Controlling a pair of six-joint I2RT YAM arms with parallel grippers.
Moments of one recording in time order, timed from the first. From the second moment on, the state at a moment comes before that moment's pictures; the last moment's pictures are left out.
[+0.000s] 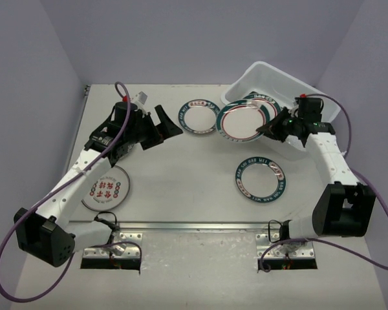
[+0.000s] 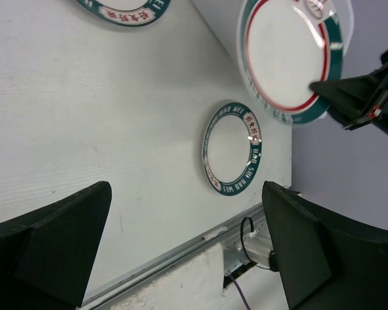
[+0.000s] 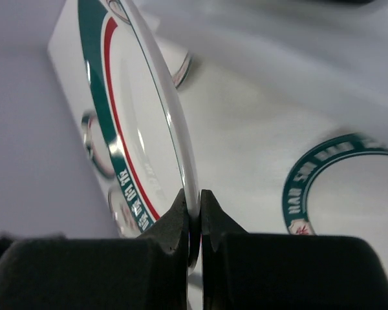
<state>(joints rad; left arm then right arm) -0.36 1.19 1.10 -0.46 0.30 -0.78 -0.06 1.41 1.08 -0.46 -0.53 0.71</state>
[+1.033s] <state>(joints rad) -0.35 0.97 0.84 -0.60 0.32 -0.75 -0.04 2.01 1.73 -0.75 0.17 1.05</state>
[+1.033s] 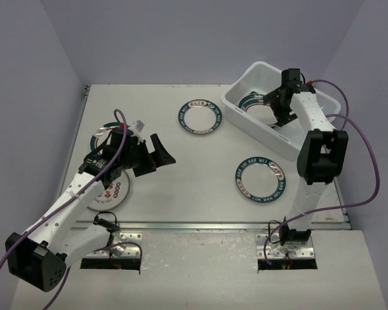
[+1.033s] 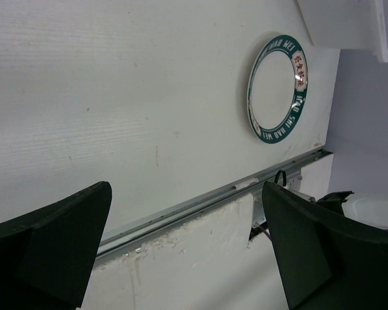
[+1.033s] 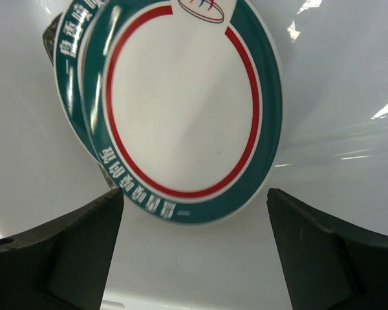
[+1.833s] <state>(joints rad) -0.69 1.46 0.79 -0.03 0.37 -0.94 -0.01 1.56 1.76 -0.87 -0.14 0.66</state>
